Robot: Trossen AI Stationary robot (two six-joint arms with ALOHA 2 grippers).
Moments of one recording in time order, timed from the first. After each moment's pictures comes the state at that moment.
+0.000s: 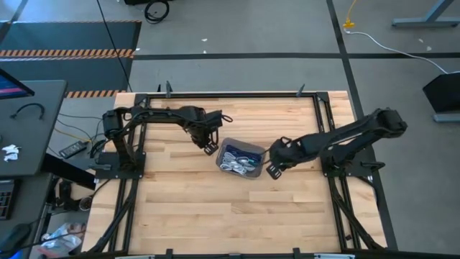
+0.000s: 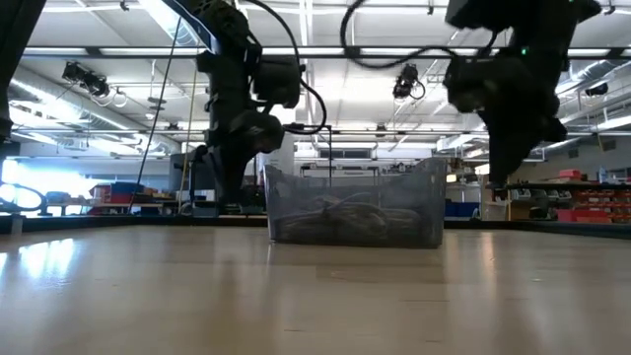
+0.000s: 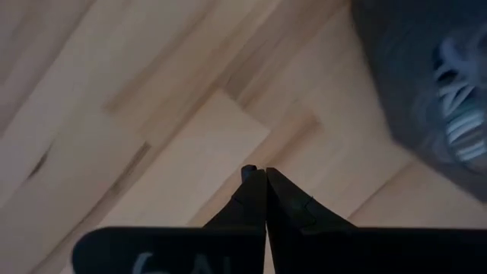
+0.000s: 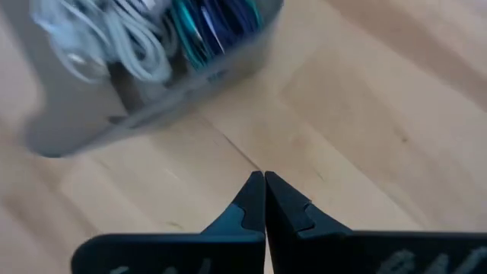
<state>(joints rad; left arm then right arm) 0.30 1.80 1.23 -0.88 0.11 -0.42 0.17 1.34 0.81 -0.72 0.15 1.02</state>
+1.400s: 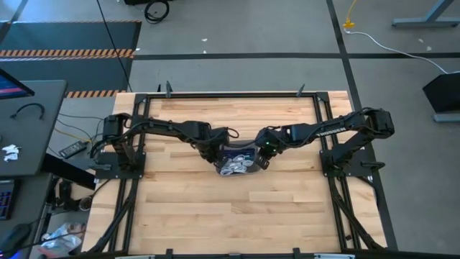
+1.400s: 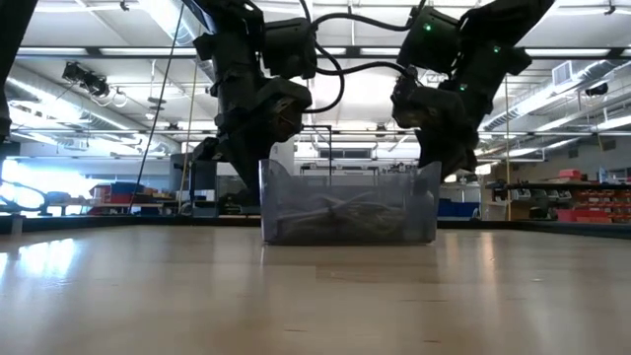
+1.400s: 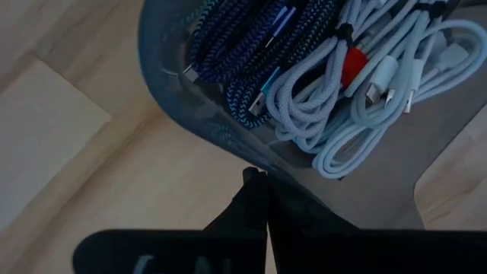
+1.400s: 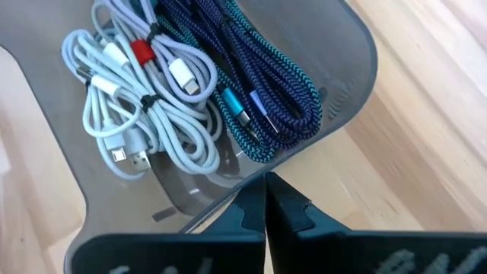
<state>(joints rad) 0.11 1.80 1.23 -0.70 0.17 -0.73 -0.08 1.48 0.81 -0.35 -0.01 0.52</state>
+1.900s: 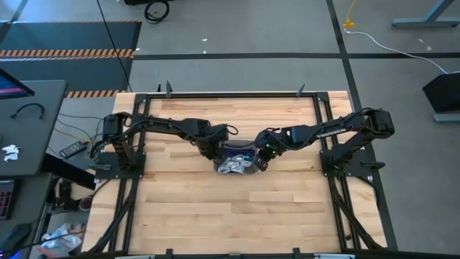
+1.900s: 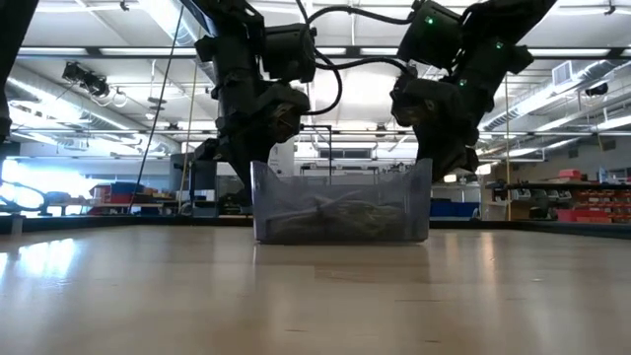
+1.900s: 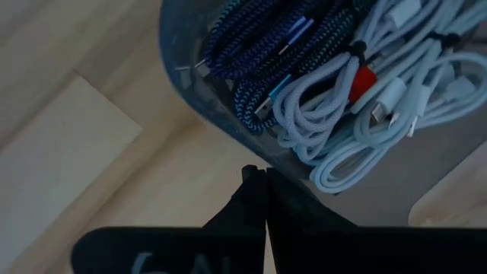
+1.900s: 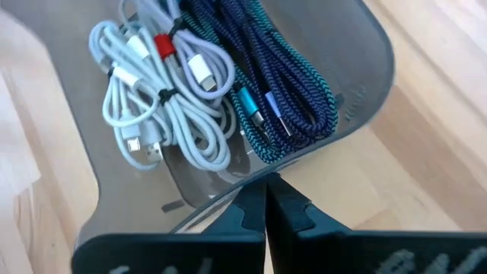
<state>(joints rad) 0.14 1.80 1.23 -0.71 0.14 -0.70 -0.06 1.48 0.81 -0.32 -0.02 0.59</state>
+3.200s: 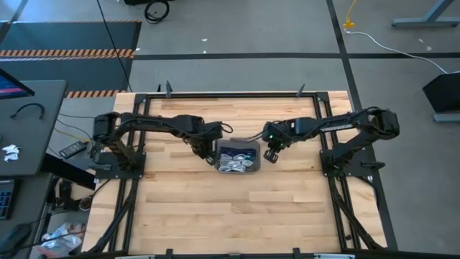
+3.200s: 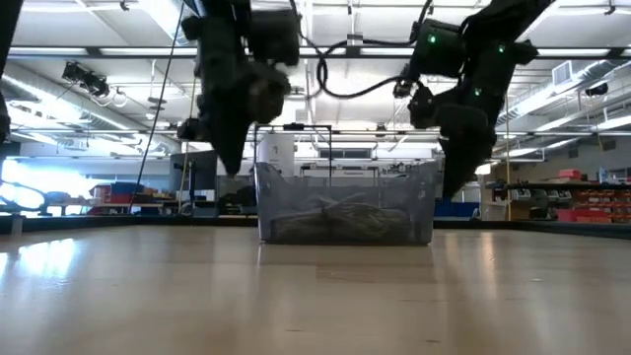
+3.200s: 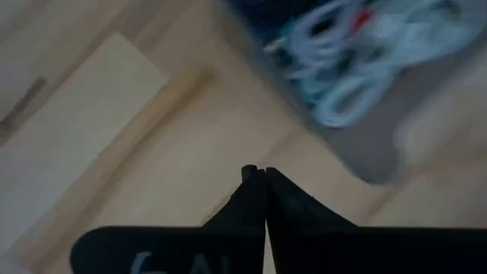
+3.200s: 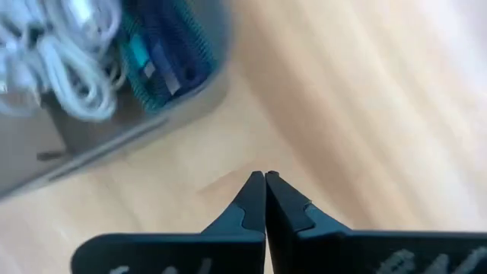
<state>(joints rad) 0.14 1.71 1.23 -0.87 0.16 -0.67 -0.15 1.42 0.83 -0.59 0.08 0.38</state>
